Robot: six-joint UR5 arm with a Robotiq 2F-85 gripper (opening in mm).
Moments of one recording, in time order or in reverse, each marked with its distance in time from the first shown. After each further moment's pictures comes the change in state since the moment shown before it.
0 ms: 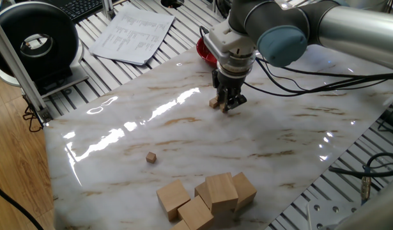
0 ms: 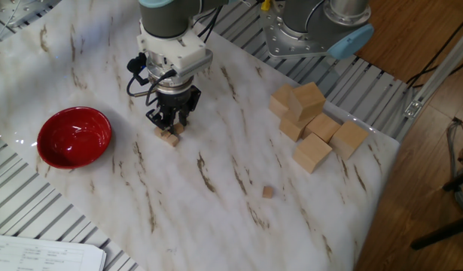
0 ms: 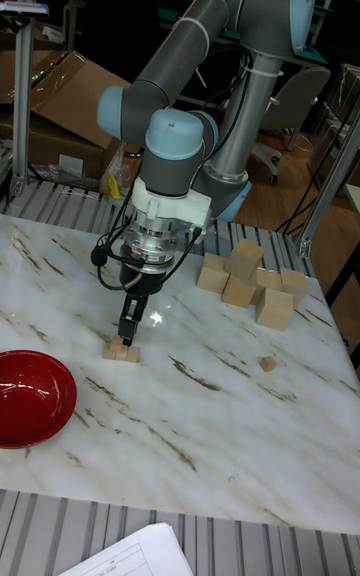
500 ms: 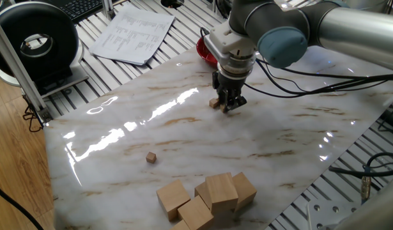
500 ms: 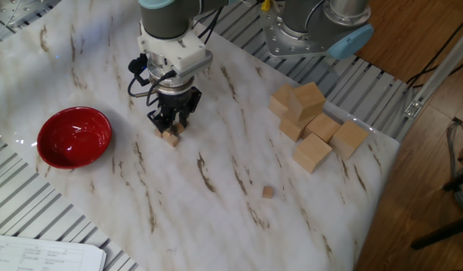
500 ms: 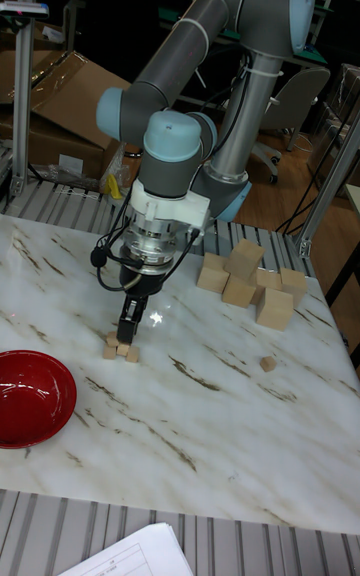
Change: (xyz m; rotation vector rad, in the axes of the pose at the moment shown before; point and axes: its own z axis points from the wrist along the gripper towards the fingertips) arm 0.000 0.003 0.004 -0.003 -0.008 0.014
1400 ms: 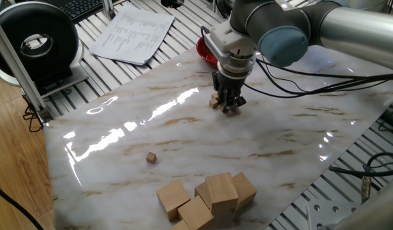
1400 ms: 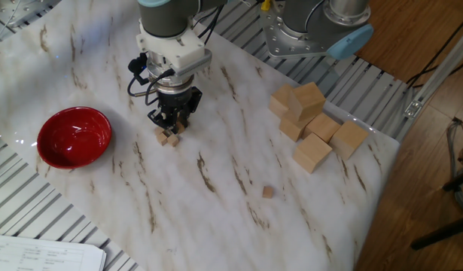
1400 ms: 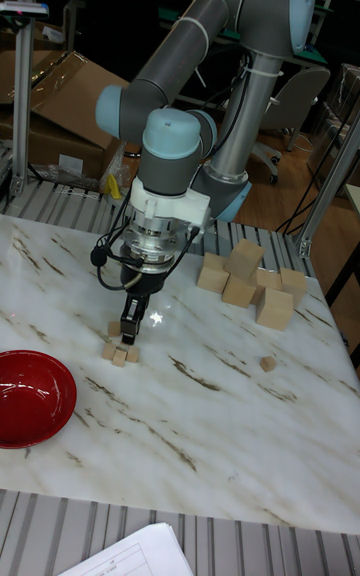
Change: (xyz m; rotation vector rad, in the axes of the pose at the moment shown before) arm -0.002 -0.003 -0.005 0.001 -0.009 0.006
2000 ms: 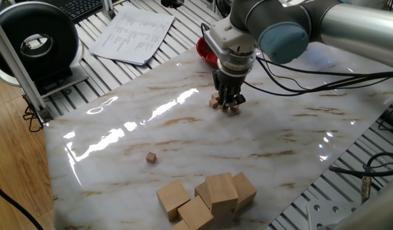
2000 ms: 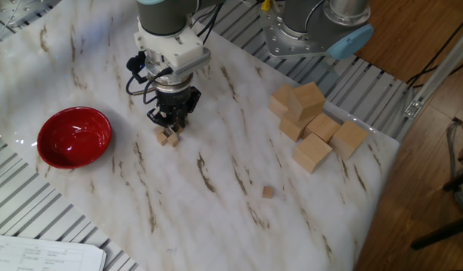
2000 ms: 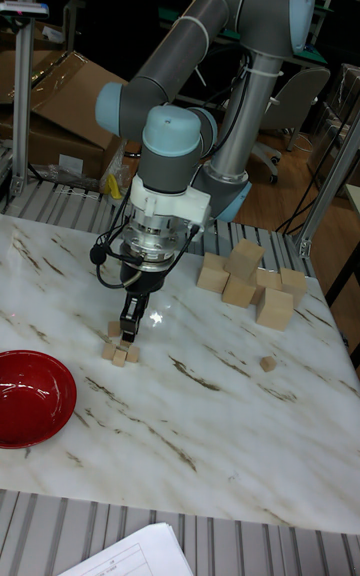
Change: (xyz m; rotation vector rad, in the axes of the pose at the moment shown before) arm 0.002 -0.002 -0.004 0.001 0.006 0.010
